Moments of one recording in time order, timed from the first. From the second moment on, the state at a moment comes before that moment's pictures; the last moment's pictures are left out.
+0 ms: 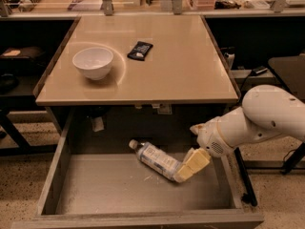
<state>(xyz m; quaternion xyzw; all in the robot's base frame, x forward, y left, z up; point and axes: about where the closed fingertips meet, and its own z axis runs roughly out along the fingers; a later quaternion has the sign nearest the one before) 0.454 -0.099 0.710 -0.50 0.80 0.24 0.23</state>
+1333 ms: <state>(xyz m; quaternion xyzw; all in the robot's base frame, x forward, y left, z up) 0.438 -0.028 0.654 -0.52 0.78 0.26 0.23</state>
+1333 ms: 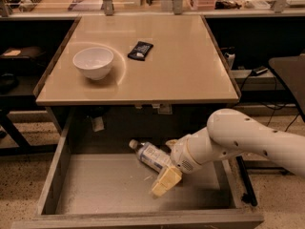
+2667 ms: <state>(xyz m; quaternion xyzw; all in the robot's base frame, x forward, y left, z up) 0.463 -0.021 0.616 -0.49 0.81 0.19 0.27</state>
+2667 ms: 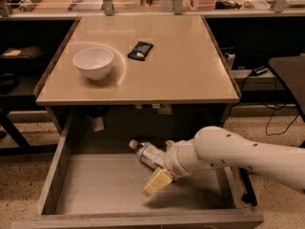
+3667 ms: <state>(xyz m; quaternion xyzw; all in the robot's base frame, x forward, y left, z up) 0.464 -0.021 0.615 -0.49 0.81 0.19 0.27</state>
